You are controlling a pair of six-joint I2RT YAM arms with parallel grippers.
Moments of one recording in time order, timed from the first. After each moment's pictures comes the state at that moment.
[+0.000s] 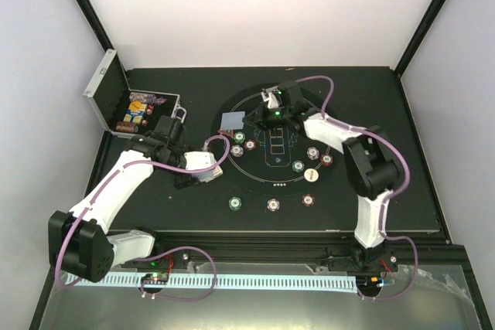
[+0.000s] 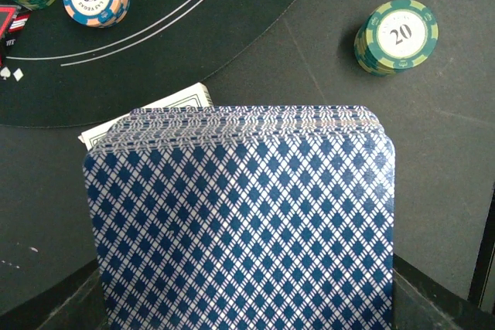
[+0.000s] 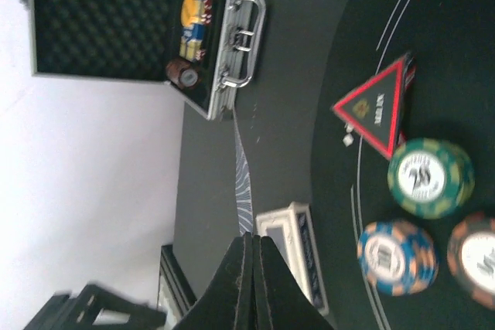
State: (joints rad) left arm -0.29 1.20 0.93 -0.97 0.32 1.03; right arm 0.50 1.89 1.28 0.02 -0.71 0.88
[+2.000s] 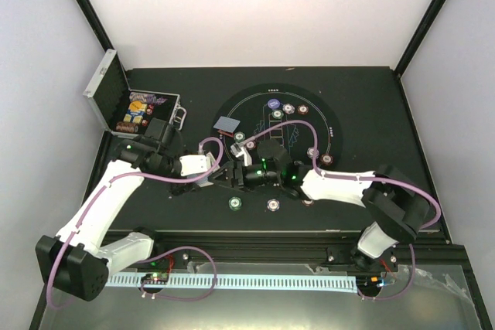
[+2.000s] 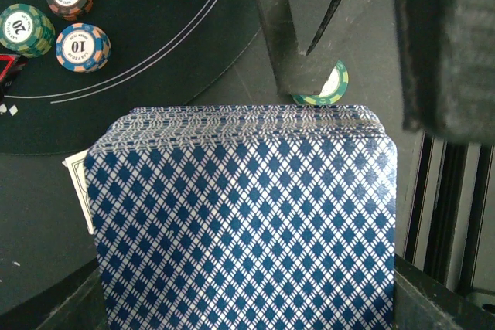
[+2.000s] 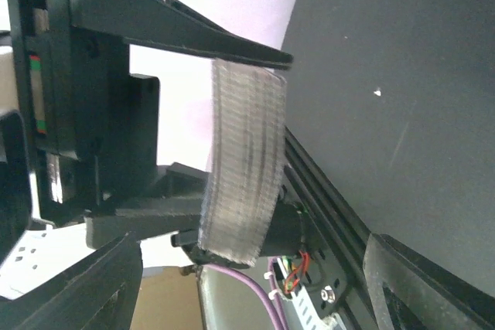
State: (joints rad) left arm -0.30 1.07 0.97 -1.11 0.43 1.01; right arm 0.96 1.58 0.80 0.45 -0.62 1.11
